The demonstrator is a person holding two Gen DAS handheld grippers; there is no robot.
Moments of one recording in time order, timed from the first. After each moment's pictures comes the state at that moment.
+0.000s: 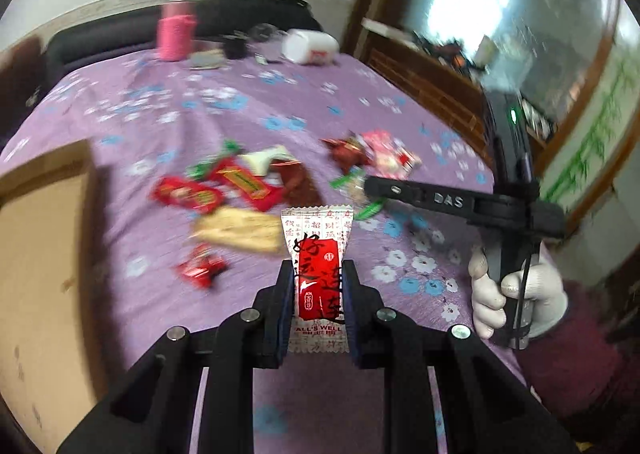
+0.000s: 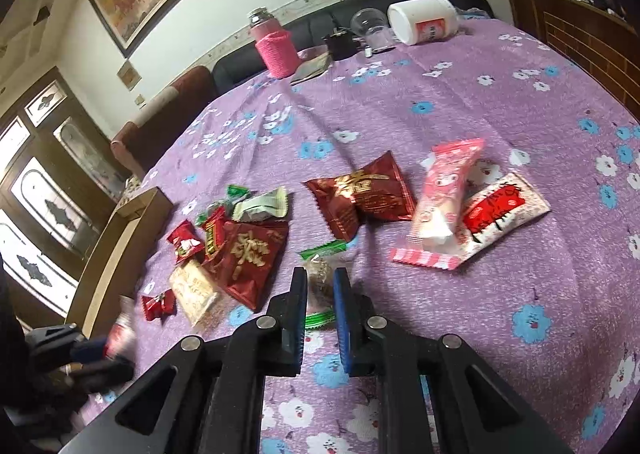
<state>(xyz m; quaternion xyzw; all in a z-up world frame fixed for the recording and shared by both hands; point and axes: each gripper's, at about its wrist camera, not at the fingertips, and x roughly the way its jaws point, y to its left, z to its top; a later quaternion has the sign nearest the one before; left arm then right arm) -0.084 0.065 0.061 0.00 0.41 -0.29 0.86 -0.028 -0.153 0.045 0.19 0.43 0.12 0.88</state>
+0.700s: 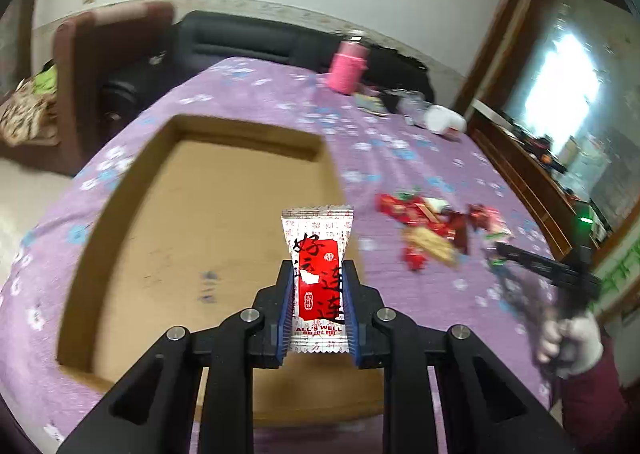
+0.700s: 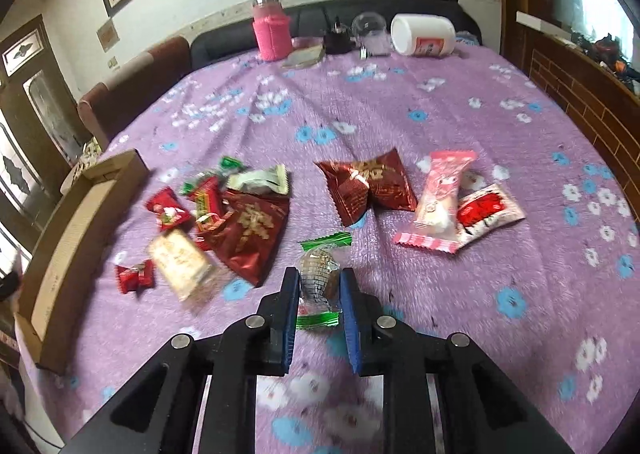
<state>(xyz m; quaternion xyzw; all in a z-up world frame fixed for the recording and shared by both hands) -0.116 0.251 0.069 -0.12 0.37 -0.12 0.91 -0.052 -0.112 0.072 0.09 0.43 0.05 0.89</state>
